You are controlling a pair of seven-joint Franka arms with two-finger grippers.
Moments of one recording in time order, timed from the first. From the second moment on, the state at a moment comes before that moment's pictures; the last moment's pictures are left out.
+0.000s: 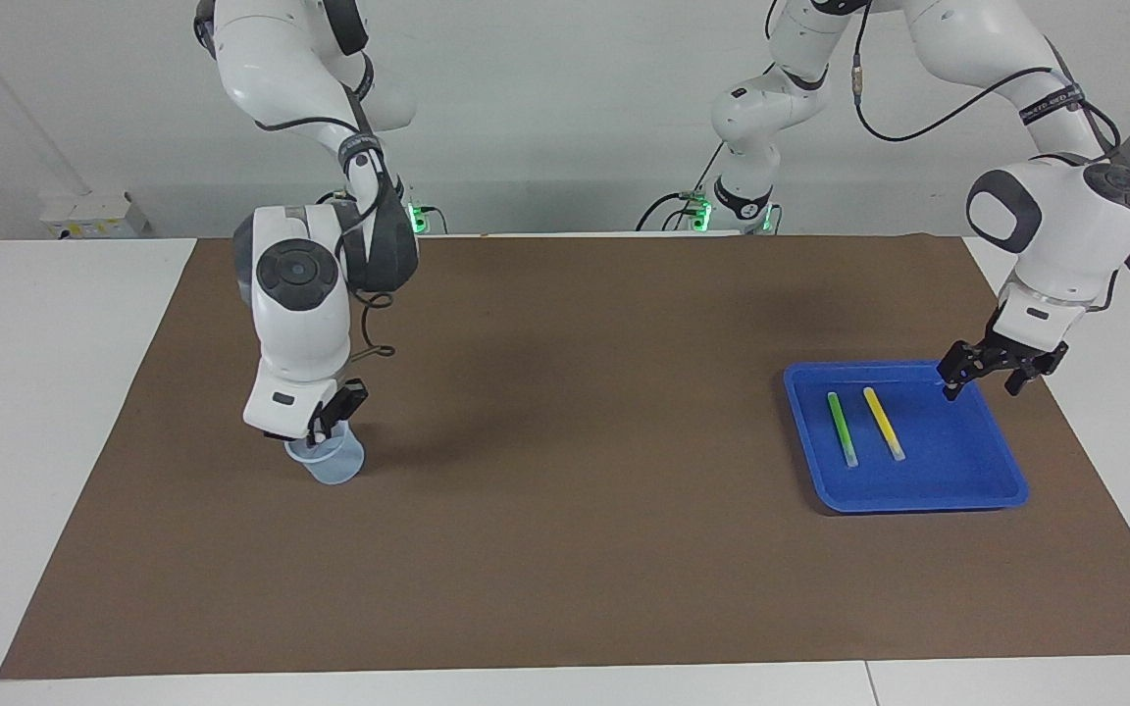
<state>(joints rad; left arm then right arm) 0.40 0.18 -0.22 -1.87 0.06 2.21 0.17 0.02 0.42 0.18 -1.45 -0.34 1.76 -0.29</state>
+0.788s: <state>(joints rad) 0.40 0.18 -0.22 -1.77 -0.10 1.94 -0.28 0.03 0.30 0.24 -1.34 -0.24 1.61 -0.22</state>
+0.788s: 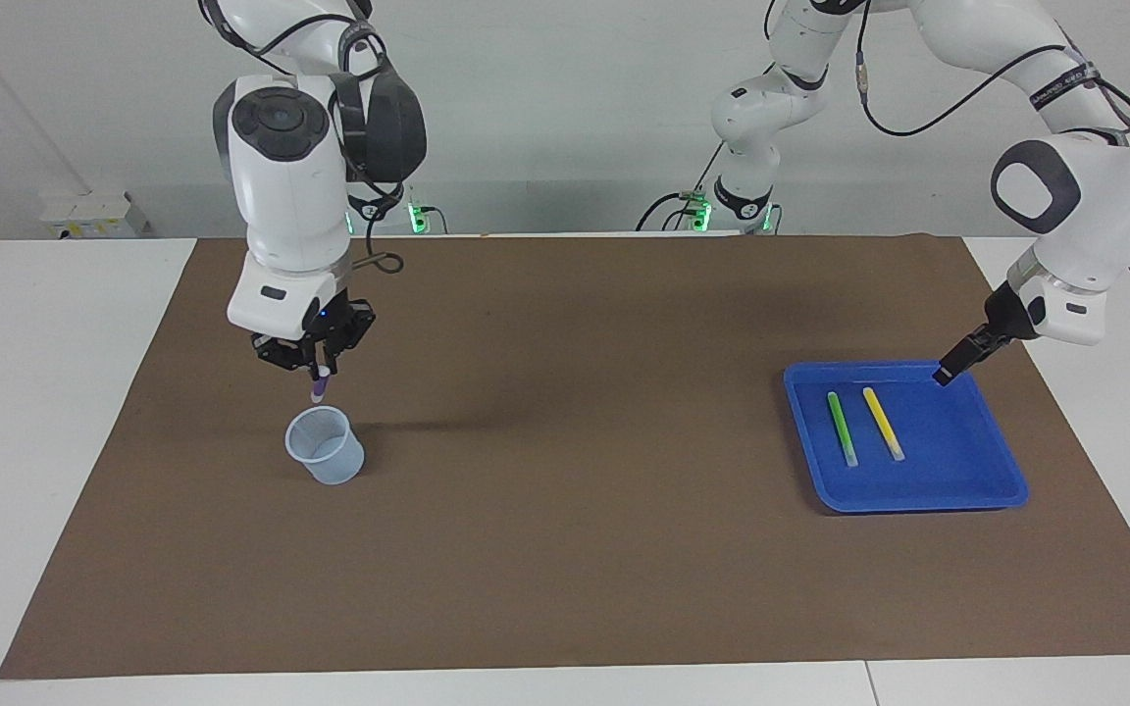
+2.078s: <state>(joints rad) 0.32 0.16 -0.24 -1.77 -0.65 1.83 -1.02 0.29 0.32 0.26 -1.44 0.08 2.29 1.15</state>
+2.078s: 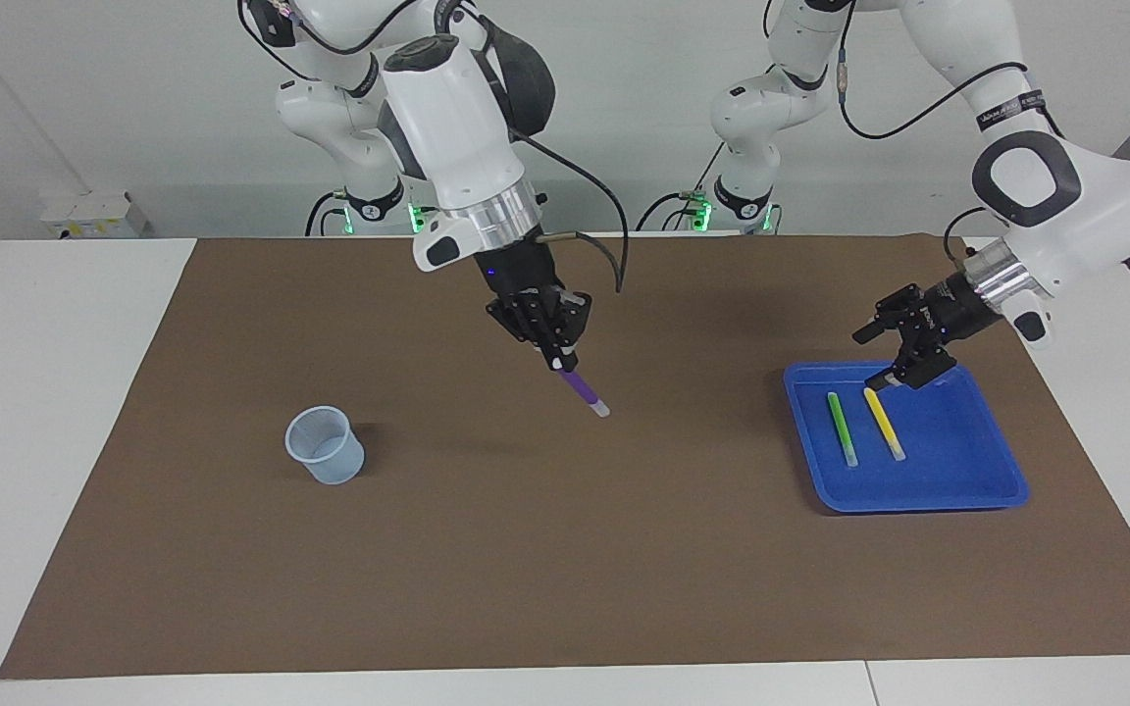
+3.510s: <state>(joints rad) 0.23 0.16 -0.32 -1.76 -0.75 1.98 -1.30 0.40 0.38 0.26 -1.47 0.36 2.41 1.39</state>
